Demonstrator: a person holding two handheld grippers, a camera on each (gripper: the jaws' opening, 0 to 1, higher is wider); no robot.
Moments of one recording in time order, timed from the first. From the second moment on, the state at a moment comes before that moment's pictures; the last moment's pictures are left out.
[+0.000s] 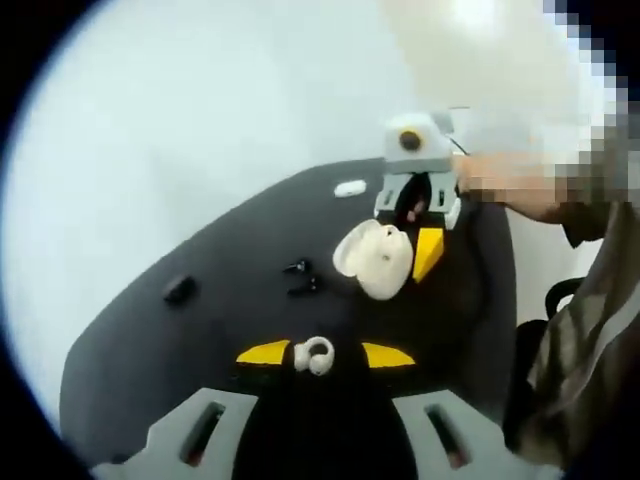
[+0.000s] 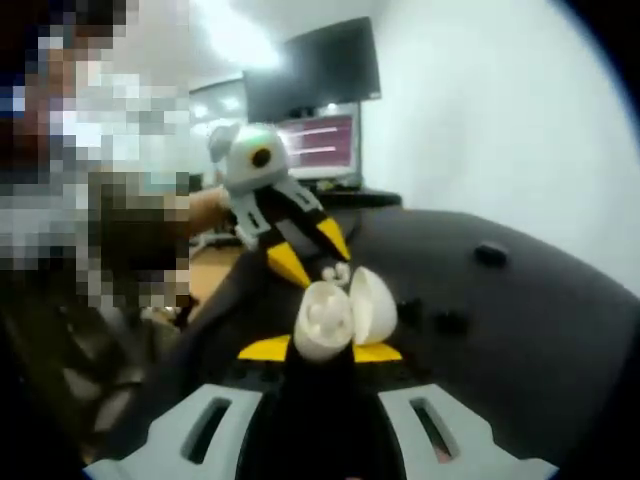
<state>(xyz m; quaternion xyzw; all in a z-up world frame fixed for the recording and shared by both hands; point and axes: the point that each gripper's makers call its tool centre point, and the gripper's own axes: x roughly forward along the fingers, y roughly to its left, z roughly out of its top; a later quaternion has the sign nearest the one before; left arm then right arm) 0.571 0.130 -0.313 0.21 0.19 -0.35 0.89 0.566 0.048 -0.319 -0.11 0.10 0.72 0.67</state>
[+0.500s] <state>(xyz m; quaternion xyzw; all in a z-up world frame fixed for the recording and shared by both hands) 0.575 0.116 -0.310 0.24 0.18 -0.34 0.89 0.567 0.047 -0.319 -0.11 0.10 0.73 0.67</state>
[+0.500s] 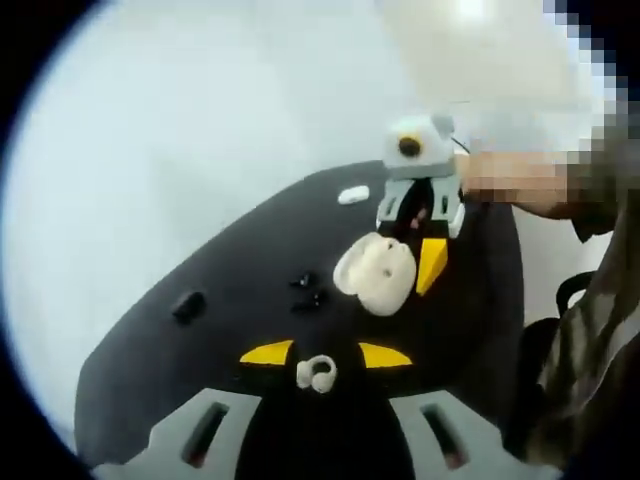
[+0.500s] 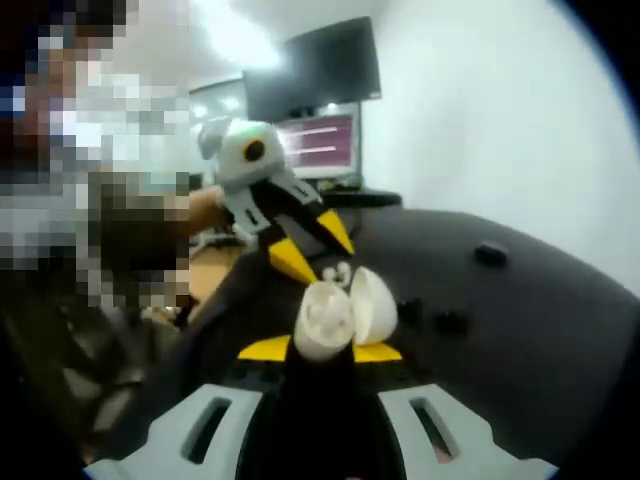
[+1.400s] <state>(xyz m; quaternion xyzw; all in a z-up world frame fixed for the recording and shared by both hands) 0.570 0.127 -0.306 0.25 0.16 -0.32 0.90 0.565 0.047 -0.319 -0.11 0.09 0.73 0.67</state>
